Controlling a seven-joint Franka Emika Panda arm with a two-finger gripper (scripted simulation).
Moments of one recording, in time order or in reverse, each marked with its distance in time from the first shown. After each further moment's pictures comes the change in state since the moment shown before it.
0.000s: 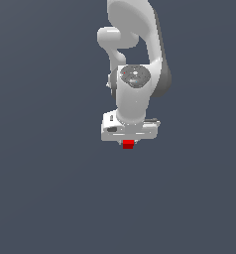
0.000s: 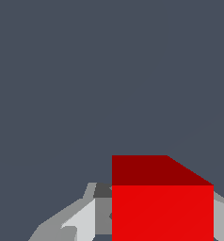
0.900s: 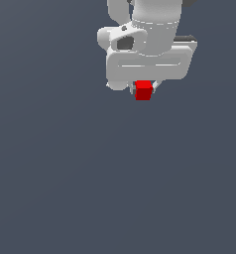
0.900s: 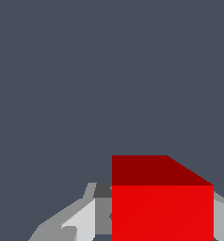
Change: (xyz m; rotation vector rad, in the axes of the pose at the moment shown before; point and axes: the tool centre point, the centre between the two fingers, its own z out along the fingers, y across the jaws) arm -0.037 -0.034 -0.216 0.000 0.002 0.000
